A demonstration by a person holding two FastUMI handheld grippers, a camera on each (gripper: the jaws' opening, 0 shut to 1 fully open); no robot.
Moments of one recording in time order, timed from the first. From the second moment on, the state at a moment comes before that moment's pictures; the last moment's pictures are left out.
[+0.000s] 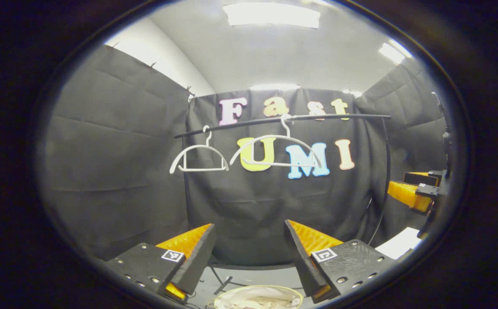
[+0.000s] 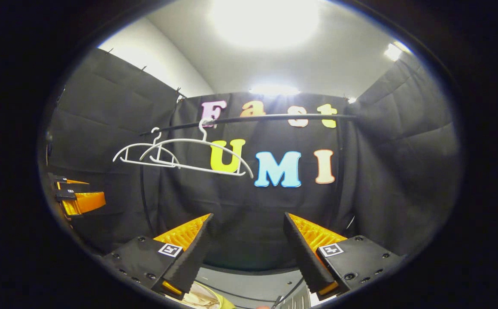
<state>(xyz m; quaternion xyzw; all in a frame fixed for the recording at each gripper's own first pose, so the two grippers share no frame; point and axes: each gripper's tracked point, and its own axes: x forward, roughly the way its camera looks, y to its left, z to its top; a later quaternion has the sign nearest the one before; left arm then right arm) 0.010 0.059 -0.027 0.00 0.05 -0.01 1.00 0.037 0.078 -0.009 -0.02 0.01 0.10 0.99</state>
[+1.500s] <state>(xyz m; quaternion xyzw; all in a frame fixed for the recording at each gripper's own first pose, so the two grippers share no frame) -0.035 0.067 0.018 0.01 0.00 0.01 1.00 -0.003 0.010 0.013 -0.01 -0.02 0.01 1.00</state>
